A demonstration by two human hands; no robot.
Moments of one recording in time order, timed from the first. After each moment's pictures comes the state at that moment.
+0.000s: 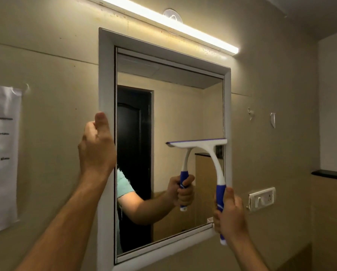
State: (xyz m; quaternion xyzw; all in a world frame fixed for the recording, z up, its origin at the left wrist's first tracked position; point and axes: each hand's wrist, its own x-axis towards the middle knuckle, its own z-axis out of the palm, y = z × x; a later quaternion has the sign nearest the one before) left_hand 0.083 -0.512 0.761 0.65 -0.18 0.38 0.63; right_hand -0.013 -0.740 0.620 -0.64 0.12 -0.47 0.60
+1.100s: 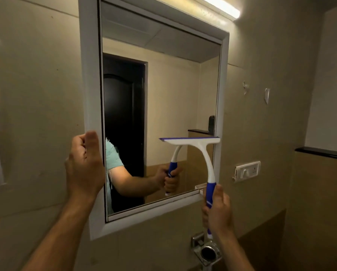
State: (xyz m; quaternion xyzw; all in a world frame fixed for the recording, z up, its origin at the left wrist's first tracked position) left_hand 0.092 -0.512 0.660 0.65 -0.19 0.38 0.63; right_hand -0.028 -0.741 0.552 -0.63 0.18 -0.43 0.62
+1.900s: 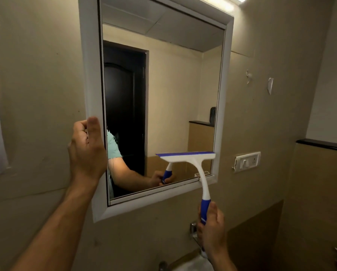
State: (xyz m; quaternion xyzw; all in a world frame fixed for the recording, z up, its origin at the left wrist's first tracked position) left_hand 0.091 -0.514 0.652 0.65 -0.19 0.38 0.63; right_hand -0.043 -0.718 0.490 -0.61 0.25 -0.38 0.65
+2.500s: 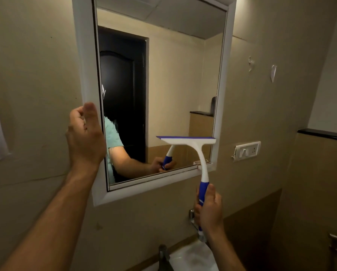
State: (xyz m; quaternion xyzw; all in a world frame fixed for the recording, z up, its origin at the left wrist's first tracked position) left_hand 0.090 -0.516 0.657 0.64 -0.17 0.39 0.63; right_hand -0.042 -0.719 0.501 -0.61 0.22 -0.38 0.65
